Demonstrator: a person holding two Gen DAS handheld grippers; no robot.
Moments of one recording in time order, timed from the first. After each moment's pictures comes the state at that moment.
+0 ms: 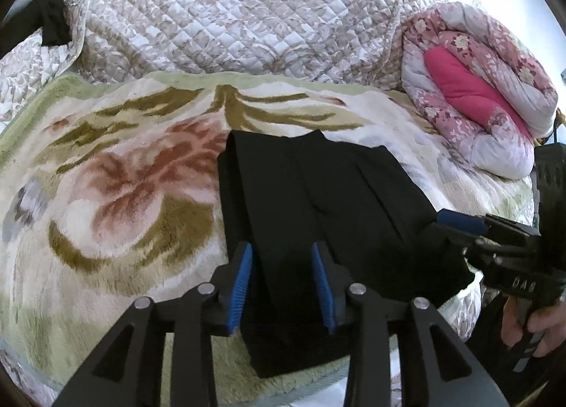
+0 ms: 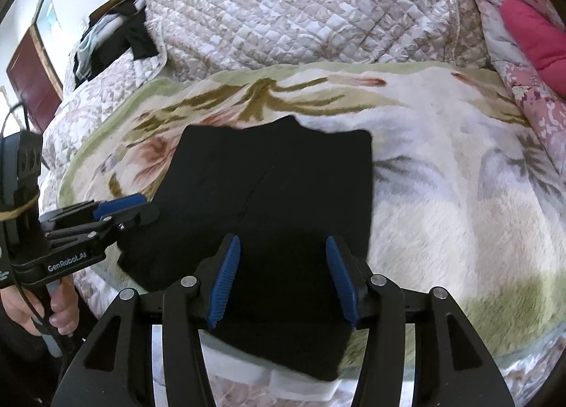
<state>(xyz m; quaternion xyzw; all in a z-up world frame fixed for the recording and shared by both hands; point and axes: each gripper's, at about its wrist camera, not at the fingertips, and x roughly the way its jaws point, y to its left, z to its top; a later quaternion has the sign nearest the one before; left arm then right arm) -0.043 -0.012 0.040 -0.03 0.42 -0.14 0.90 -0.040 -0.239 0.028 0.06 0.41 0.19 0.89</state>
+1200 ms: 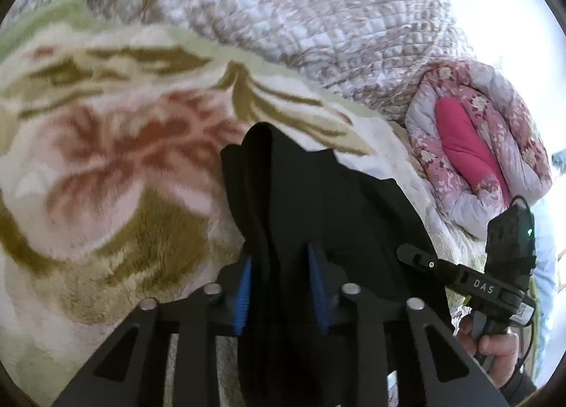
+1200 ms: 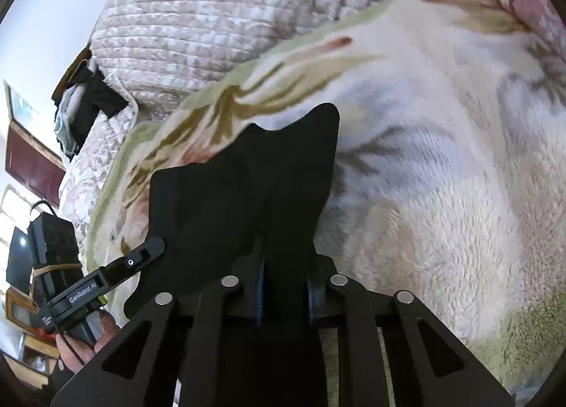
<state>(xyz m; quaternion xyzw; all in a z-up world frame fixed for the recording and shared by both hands) -0.004 0.012 0.024 -0.18 0.44 -0.17 0.86 -0.001 -0.260 0.007 0.21 0.44 0.20 0.85</state>
